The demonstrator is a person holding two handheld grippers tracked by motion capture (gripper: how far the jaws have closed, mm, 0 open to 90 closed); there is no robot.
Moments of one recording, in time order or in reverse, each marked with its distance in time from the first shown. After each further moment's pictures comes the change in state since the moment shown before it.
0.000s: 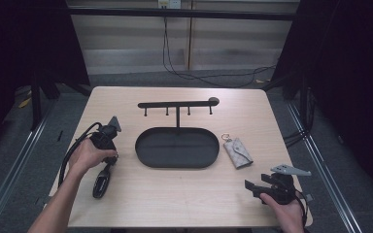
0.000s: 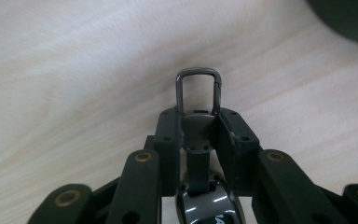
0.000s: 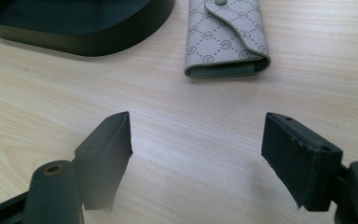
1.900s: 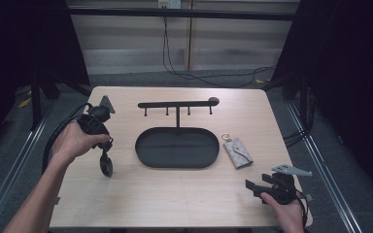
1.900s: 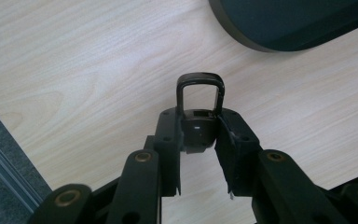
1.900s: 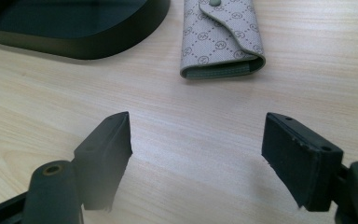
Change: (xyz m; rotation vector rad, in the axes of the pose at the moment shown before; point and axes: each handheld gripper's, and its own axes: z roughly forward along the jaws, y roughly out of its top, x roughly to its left) left arm -0.024 -0.012 -0.097 -0.075 0.016 0.056; right arm -0.002 0.000 0.000 -0.007 -0.008 0.019
